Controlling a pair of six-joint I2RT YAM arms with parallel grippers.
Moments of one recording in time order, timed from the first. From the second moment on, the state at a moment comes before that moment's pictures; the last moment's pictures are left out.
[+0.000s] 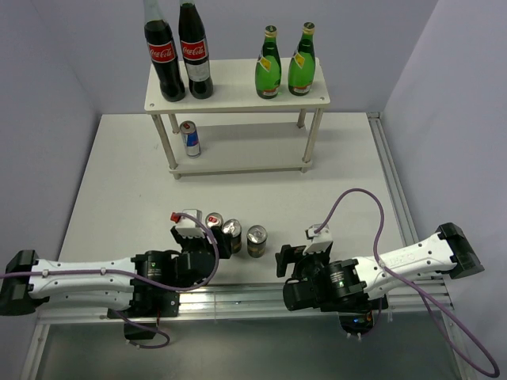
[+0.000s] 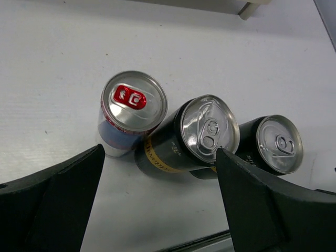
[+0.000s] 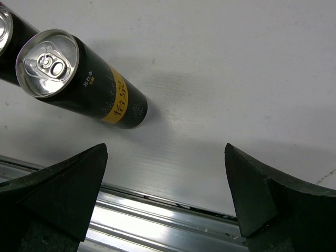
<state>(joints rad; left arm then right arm) -1.41 0.85 0.52 -0.34 -0.99 -0.98 1.74 0.94 0.62 -1.00 1.09 1.55</state>
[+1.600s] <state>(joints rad) -1.63 1.12 0.66 -0.95 -1.01 -1.69 1.76 0.98 0.61 -1.01 1.09 1.62</state>
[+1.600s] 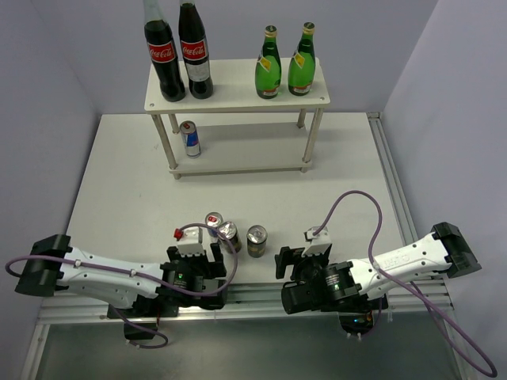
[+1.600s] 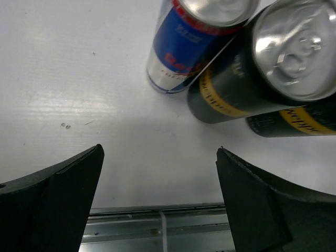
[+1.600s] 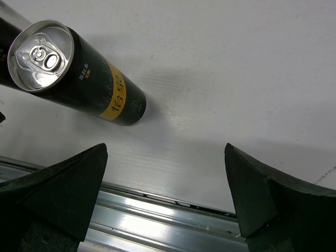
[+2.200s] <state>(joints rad) -1.39 1.19 0.58 -0.64 -1.00 -1.46 1.76 0.98 0.61 -1.01 1.09 1.62</state>
